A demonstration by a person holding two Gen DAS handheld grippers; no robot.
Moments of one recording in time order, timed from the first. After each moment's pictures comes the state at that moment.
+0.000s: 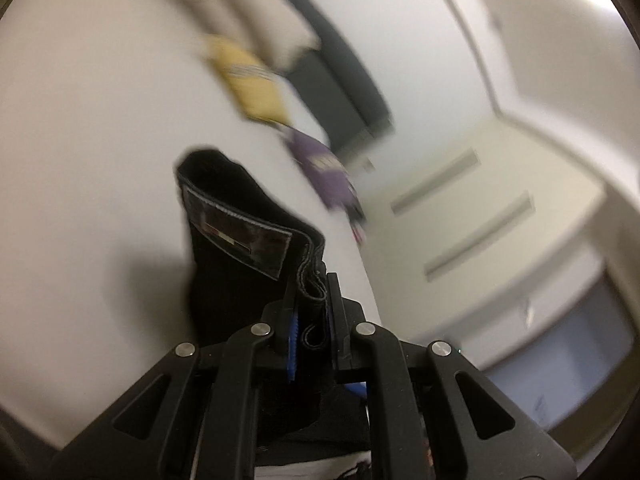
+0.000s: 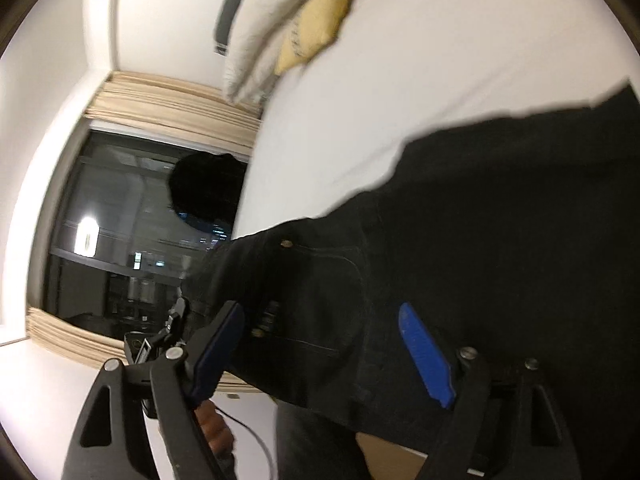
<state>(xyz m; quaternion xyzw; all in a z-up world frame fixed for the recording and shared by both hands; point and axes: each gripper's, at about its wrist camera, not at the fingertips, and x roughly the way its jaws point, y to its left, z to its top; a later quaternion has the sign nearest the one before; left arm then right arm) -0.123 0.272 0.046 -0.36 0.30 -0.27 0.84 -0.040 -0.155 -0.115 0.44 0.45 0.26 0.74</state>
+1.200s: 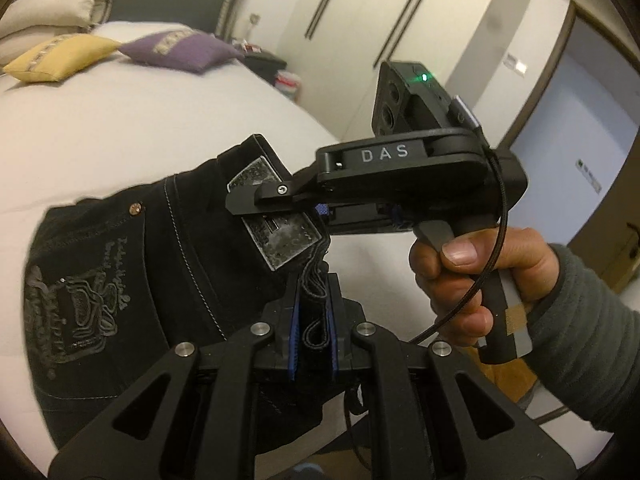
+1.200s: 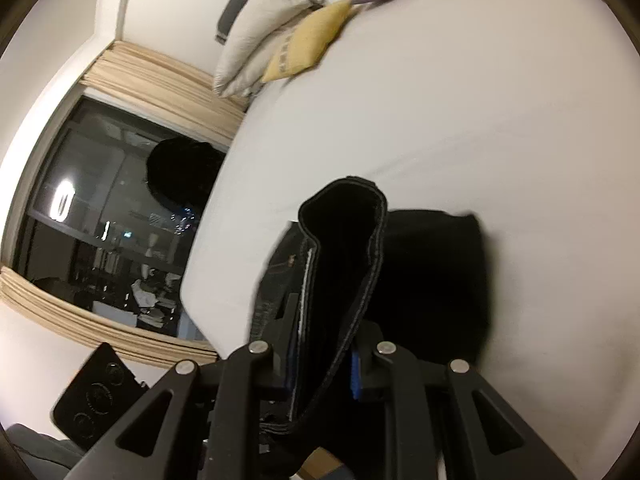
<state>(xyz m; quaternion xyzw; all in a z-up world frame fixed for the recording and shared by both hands) -0.154 -0.075 -0.008 -0.02 0.41 -0.43 0.81 -0.058 -0.267 -0.115 0.34 0.48 0.23 0.78</state>
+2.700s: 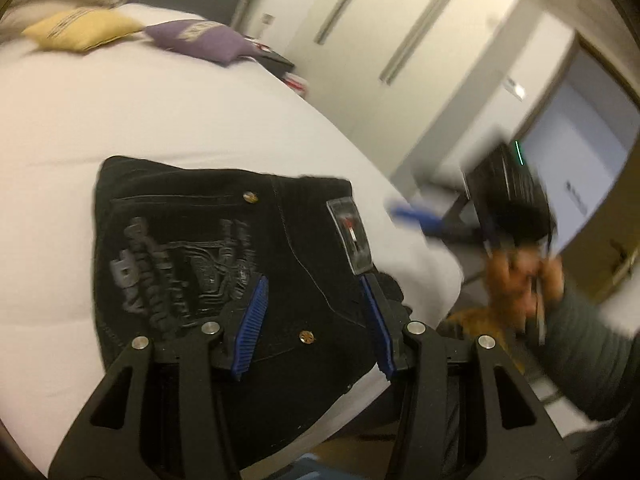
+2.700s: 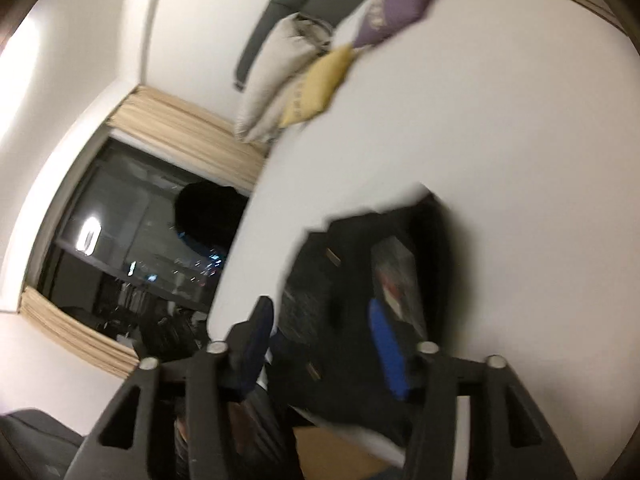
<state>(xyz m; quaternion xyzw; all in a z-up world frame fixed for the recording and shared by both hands) -0.135 -0.023 -0.065 -0.06 0.41 -0.44 0.80 -0.122 -0.285 -0.094 0.40 0.38 0.24 0.79</state>
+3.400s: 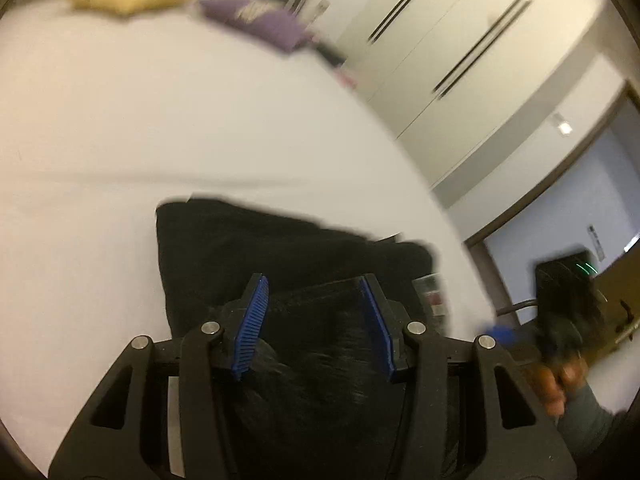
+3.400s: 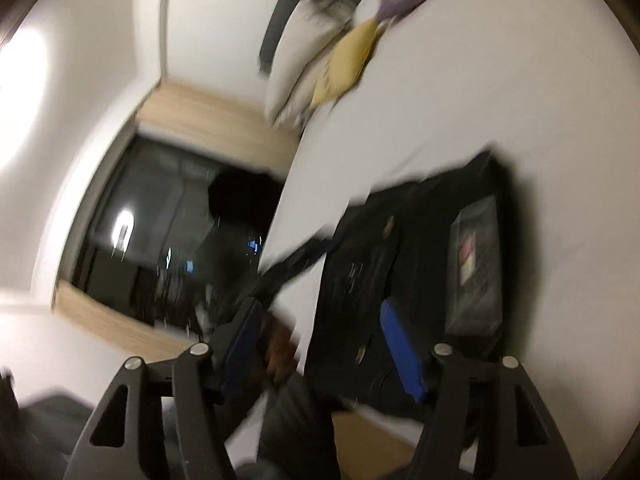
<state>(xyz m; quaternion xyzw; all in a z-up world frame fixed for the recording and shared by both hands) -0.012 -0.035 -0.108 -0.12 0.48 -0.37 0.78 -0.137 -0.251 -0.115 0.42 0.40 0.30 0.76</state>
